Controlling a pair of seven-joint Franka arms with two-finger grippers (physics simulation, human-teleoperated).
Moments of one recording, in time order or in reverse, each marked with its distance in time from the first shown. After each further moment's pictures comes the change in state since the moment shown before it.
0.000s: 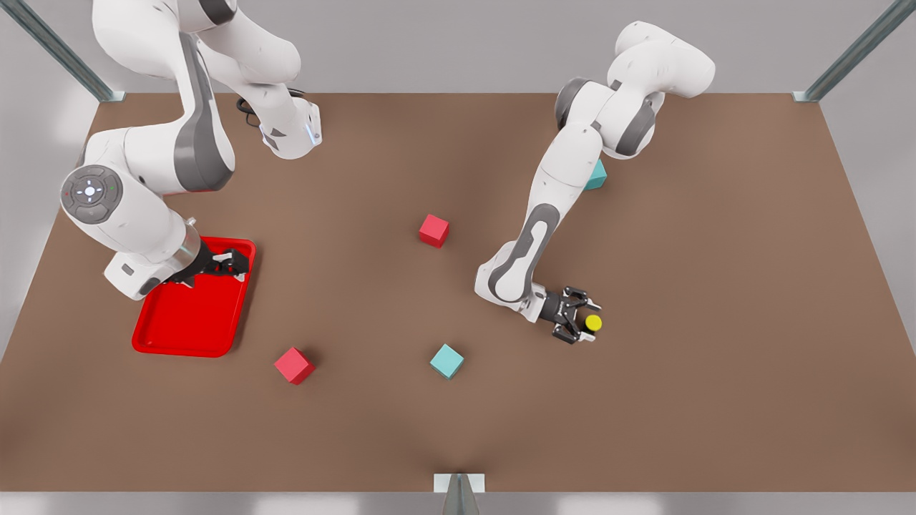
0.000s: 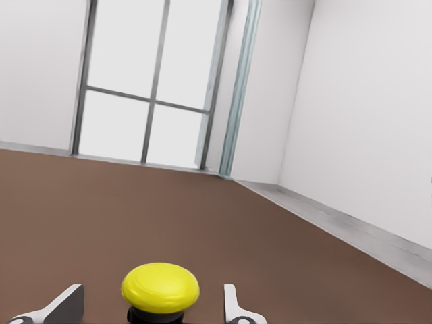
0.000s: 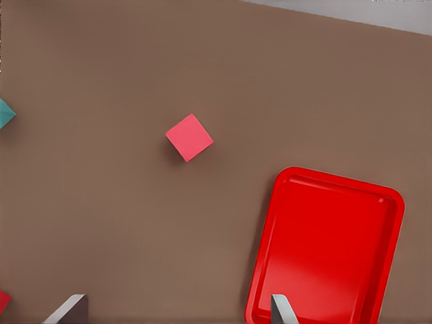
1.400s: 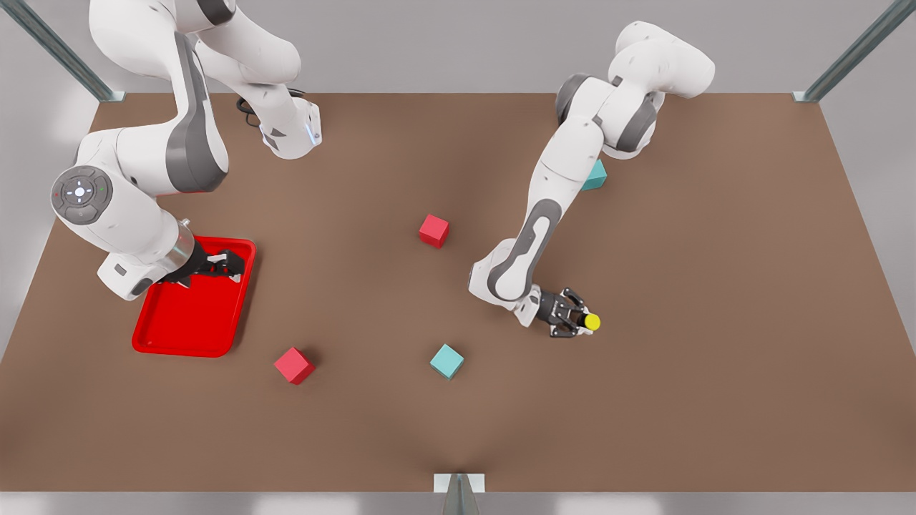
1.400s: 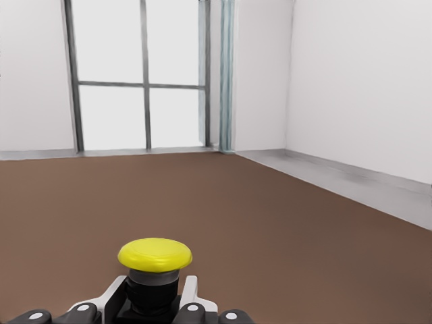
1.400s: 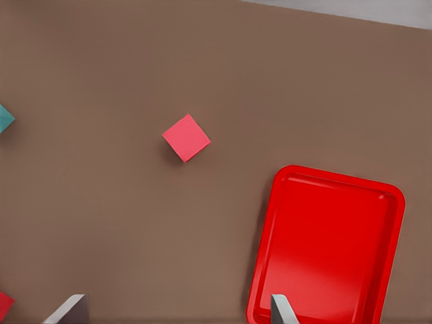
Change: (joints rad) left arm -0.008 -0.021 -0.004 0.023 -0.076 0.047 0.174; right arm -0.021 0.000 -0.004 0.002 0.017 0.000 0.004
